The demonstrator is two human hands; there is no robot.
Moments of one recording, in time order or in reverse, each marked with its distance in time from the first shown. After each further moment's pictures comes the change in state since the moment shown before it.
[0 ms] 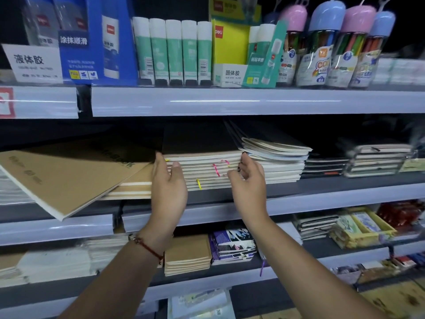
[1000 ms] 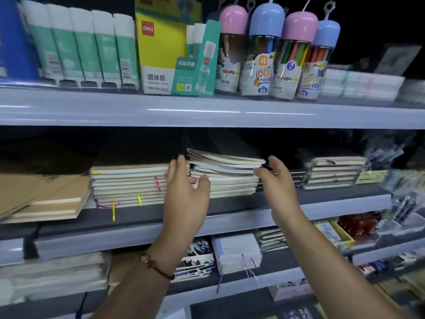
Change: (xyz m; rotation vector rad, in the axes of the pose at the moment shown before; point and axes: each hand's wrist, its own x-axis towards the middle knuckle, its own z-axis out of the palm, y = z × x) left_hand -0.049 0.050 0.130 0.088 -0.173 0.131; right_hand 0.087 0.005 -0.154 0.000 0.030 0.163
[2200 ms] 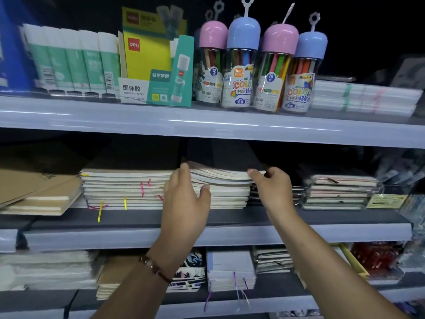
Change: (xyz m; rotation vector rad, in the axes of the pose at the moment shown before) left_hand 0.001 0.006 0.047 0.383 0.175 0.125; right_hand 0.051 0.001 -0.023 -0.145 -0.030 -0.109
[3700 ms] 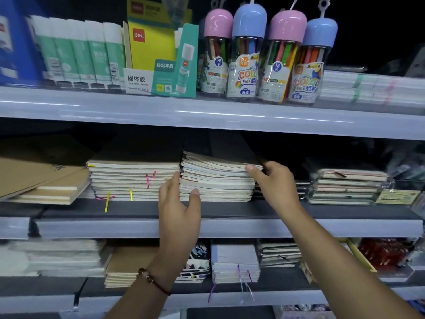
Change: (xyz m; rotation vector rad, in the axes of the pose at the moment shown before) left_hand -0.032 -0.029 0.004 -0.299 0.103 -0.161; right_hand 0.008 0.019 -0.004 -0.262 -0.109 -0.232
